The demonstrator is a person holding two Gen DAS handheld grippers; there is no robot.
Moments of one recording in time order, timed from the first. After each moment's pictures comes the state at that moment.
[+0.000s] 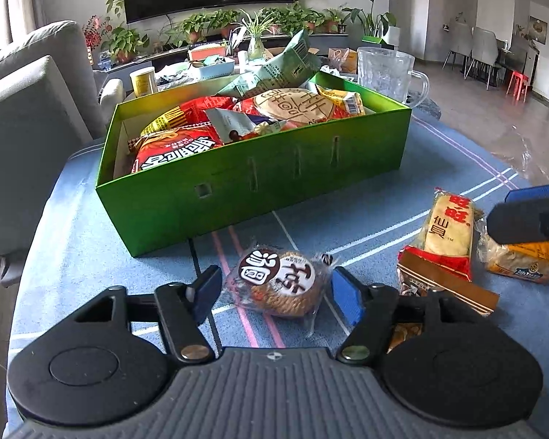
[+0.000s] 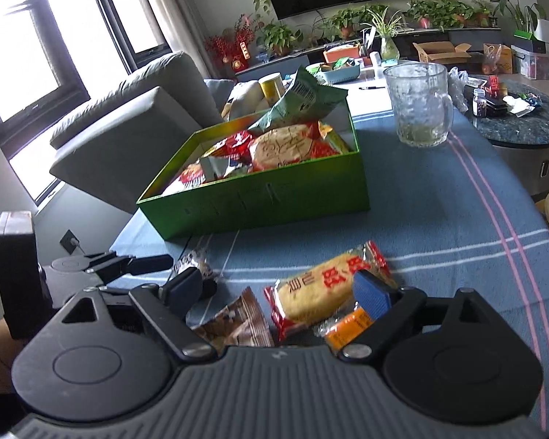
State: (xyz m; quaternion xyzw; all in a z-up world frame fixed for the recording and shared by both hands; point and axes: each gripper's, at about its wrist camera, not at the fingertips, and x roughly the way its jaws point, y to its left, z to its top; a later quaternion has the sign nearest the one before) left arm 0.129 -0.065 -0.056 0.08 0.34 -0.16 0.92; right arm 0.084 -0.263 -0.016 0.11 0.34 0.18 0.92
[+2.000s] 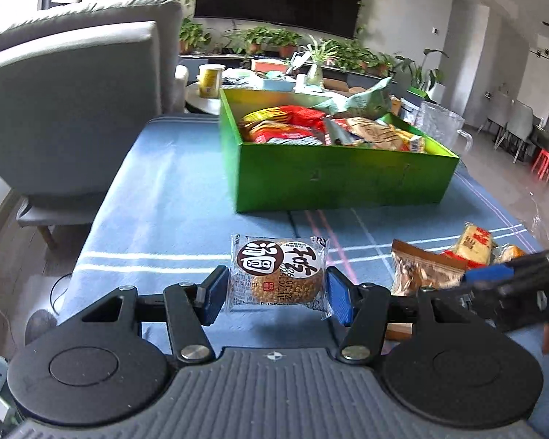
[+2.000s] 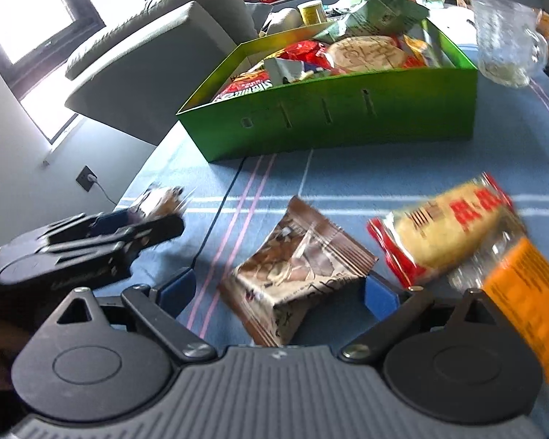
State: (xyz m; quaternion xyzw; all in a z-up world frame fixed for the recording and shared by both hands) left arm 0.088 0.026 -0.053 -0.04 0.32 -0.10 0.94; right arm 0.097 -0.182 -0.045 0.08 0.43 0.22 0.87
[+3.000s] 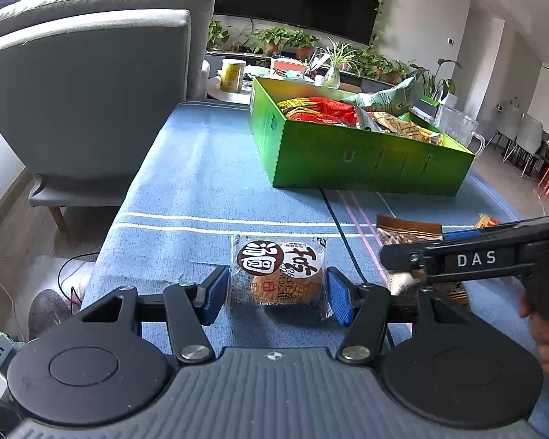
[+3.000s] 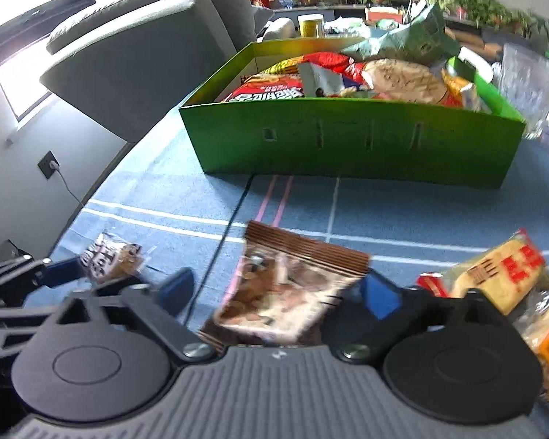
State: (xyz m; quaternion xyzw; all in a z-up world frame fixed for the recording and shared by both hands) left arm 0.068 0.051 -0.068 -0.06 0.32 -0.09 0.94; right arm 0.111 -0.126 -0.052 -0.01 0.40 0.17 0.90
